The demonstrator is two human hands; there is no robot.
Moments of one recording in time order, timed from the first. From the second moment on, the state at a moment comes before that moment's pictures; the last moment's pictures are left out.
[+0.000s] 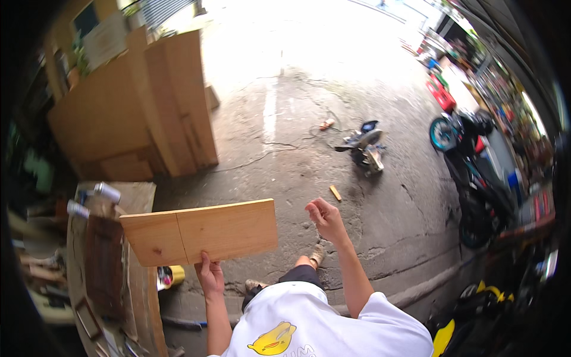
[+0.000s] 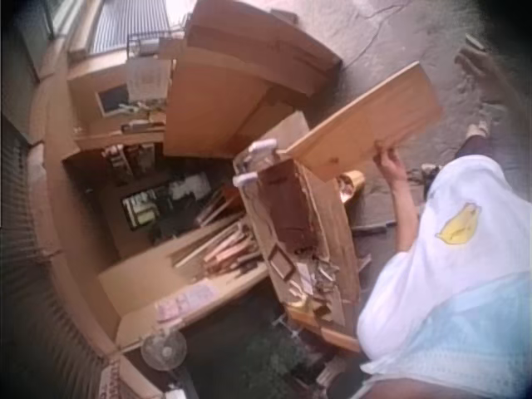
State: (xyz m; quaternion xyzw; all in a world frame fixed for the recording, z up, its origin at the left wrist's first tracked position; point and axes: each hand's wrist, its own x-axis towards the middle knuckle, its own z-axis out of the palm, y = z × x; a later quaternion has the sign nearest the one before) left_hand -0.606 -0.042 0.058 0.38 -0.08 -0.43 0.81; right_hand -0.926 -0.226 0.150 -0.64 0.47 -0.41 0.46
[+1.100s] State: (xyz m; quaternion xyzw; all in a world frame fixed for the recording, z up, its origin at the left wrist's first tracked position) left_hand -1.235 -0.614 -0.056 0.75 -0.50 -0.28 0.34; right_hand -1.721 -0.277 0.027 -0.21 0.79 -0.43 0.37
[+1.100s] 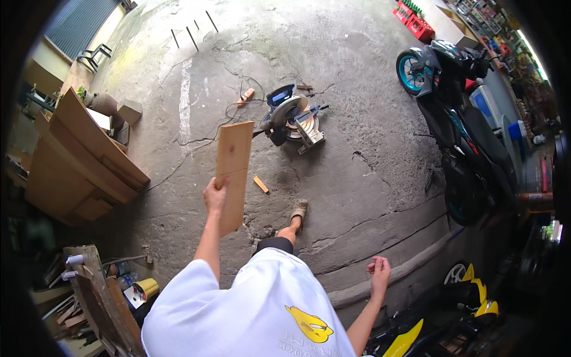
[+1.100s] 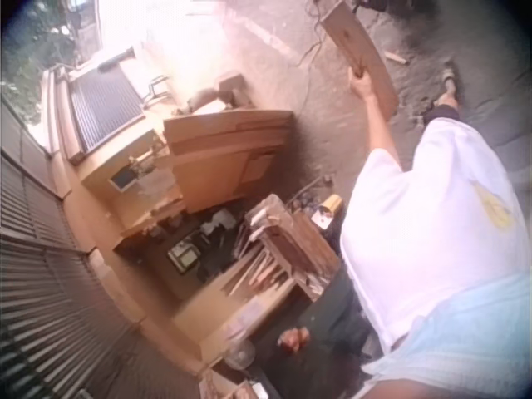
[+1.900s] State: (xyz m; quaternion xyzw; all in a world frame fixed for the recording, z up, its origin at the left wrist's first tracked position) left_hand -1.657 -0.724 -0.090 0.87 -0.39 -0.28 0.11; right_hand -2.361 -0.722 -0.111 -0.34 0.82 -0.25 0.39
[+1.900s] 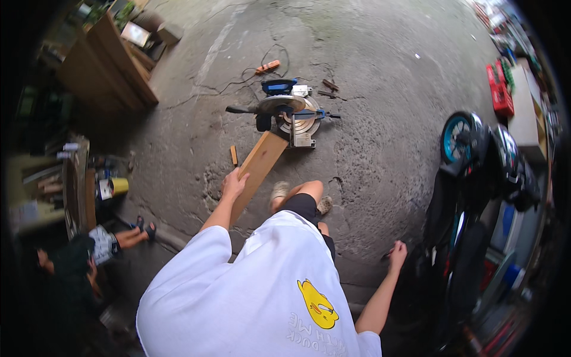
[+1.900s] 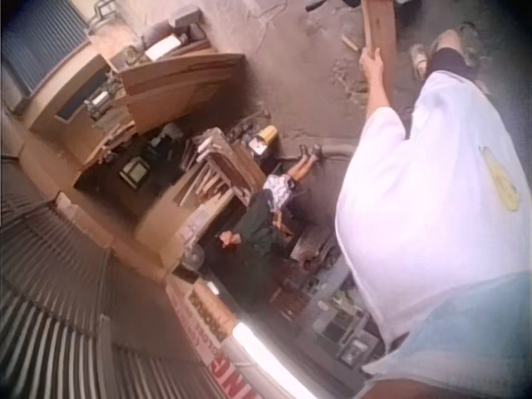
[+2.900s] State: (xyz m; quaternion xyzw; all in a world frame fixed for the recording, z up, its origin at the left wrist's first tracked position) left_hand -1.888 -1.075 -0.105 0.79 -0.15 -0.37 0.47; right_hand -2.037 -1.372 -0.099 -0.87 0.29 0.06 0.40
